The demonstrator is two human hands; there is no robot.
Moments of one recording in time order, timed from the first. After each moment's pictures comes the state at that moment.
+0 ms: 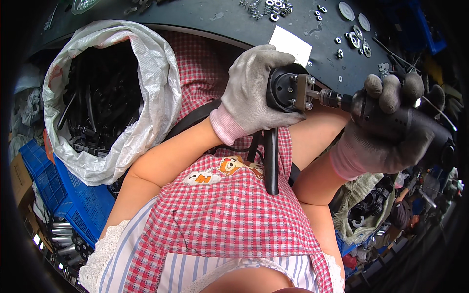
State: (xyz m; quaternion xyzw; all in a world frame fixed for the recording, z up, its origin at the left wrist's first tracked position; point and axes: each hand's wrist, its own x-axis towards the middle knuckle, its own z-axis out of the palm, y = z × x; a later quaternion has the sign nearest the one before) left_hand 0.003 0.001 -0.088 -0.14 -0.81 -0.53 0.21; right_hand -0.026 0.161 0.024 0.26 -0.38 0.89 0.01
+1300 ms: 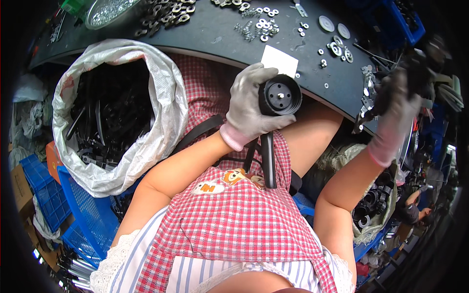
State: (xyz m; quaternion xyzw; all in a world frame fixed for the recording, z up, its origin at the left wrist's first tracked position) left_hand 0.007 0.009 -0.105 -0.12 -0.76 -0.59 0.26; right_hand -0.053 0.220 0.056 -0.01 -0.83 0.50 0.26
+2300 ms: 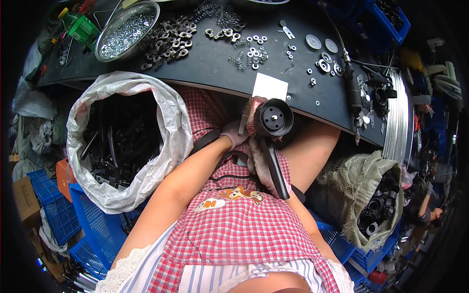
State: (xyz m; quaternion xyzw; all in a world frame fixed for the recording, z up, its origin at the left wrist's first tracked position) left_hand -0.005 -0.006 -0.306 -0.12 -0.90 -0.38 -0.17; right_hand 0.065 0.121 -0.111 -0.08 -0.60 0.75 -0.28
